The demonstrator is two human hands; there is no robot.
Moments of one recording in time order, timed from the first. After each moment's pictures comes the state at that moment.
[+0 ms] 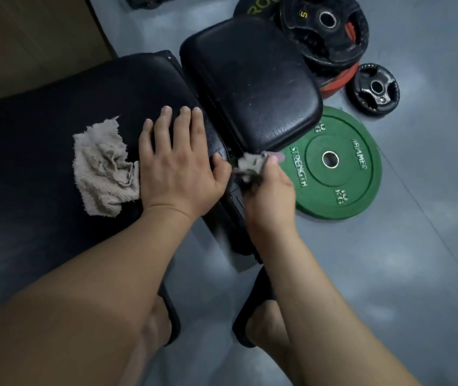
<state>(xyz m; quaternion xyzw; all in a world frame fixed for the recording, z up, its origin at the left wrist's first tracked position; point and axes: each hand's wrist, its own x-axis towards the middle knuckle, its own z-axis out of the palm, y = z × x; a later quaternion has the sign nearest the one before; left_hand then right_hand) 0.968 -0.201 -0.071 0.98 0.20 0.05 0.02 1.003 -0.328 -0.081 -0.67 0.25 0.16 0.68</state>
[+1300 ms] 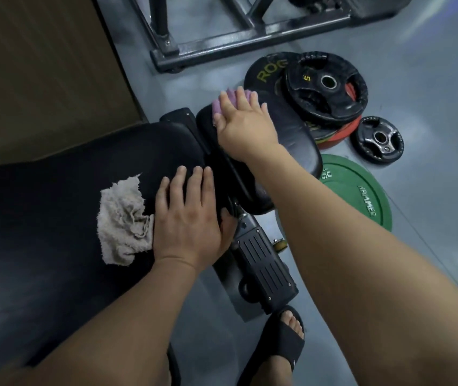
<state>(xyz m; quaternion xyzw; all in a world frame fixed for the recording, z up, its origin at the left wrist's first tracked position) 0.969 -0.200 -0.069 0.98 0.20 0.06 0.02 1.171 -0.222 -0.048 -0.94 -0.30 0.11 0.08</state>
